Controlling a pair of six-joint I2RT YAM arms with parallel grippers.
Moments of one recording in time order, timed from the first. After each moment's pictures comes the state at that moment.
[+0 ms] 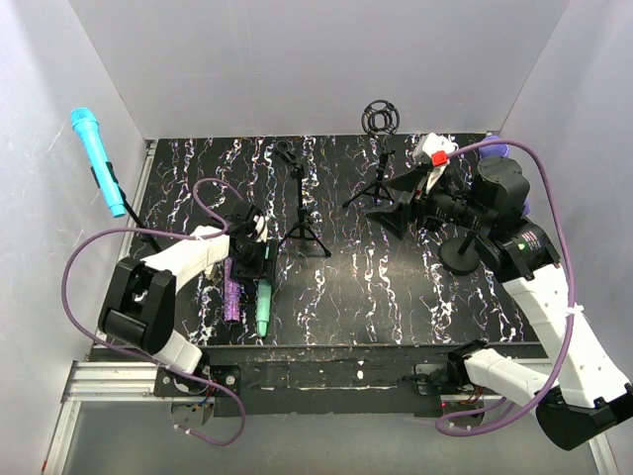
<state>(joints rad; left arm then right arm) -0.40 1.56 0.93 -0.67 0.17 -0.28 0.45 0.99 1.27 -0.42 -0.64 -0.09</state>
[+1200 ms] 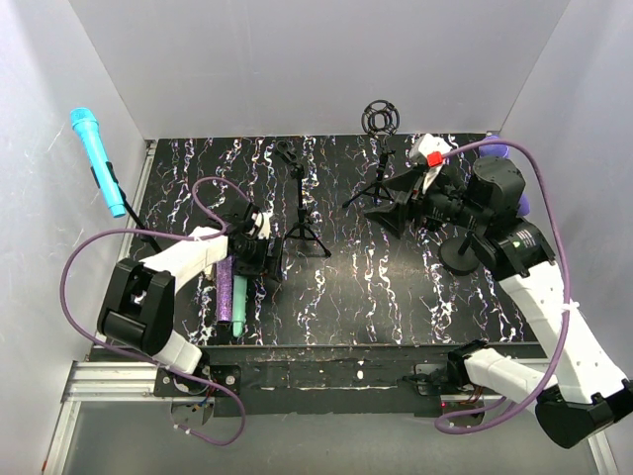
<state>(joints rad) -0.39 1.54 0.92 -0.61 0.26 -0.21 0.45 1.00 1.26 -0.41 -0.64 -0.10</state>
